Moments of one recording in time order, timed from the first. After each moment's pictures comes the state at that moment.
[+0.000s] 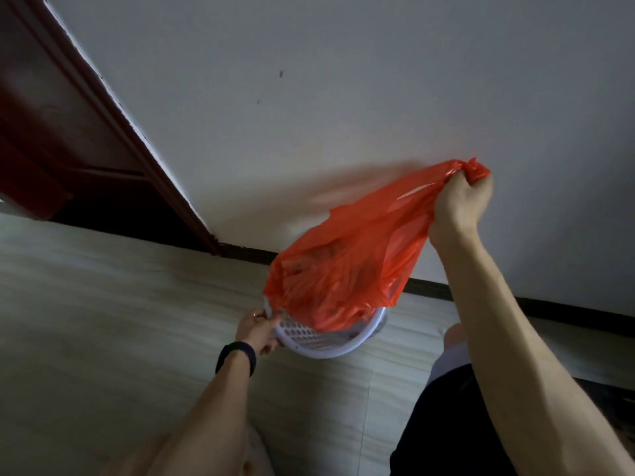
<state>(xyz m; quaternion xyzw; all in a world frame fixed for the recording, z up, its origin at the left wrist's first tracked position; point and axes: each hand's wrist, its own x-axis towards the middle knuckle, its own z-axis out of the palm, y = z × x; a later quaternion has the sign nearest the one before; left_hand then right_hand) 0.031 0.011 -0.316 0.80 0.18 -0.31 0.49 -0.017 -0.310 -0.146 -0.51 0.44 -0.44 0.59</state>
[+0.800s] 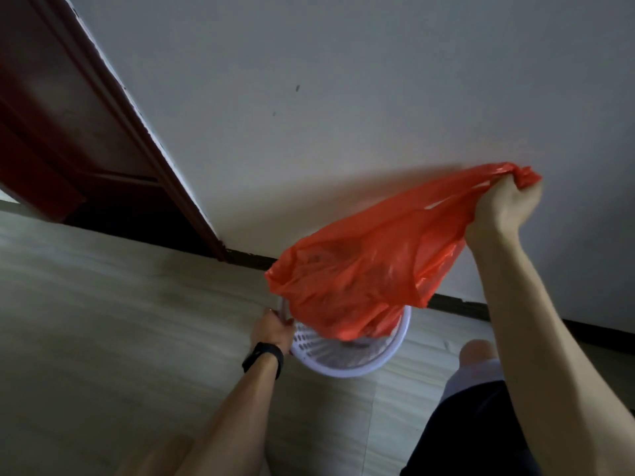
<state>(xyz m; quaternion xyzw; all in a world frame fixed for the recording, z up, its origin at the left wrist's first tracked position) 0.036 -0.004 -0.333 0.93 0.07 -0.22 0.30 -0.024 -0.342 -0.131 -0.45 0.43 -0.52 0.59</state>
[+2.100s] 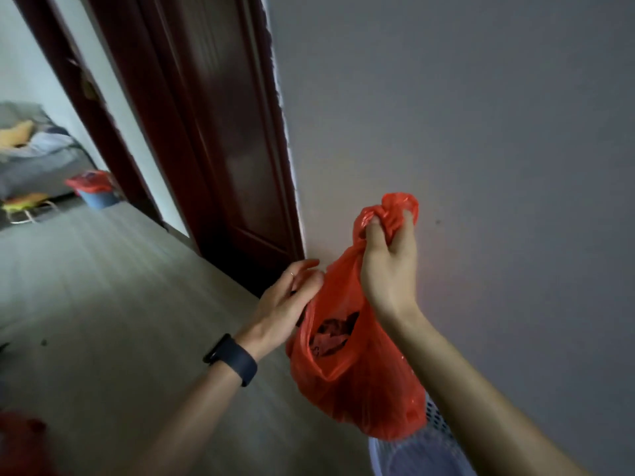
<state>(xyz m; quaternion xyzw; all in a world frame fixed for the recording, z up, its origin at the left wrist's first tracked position) 0.103 0.063 -0.073 0.80 -0.13 -0.01 0.59 0.086 -0.100 -0.016 -0.63 0.00 -0.33 0.70</state>
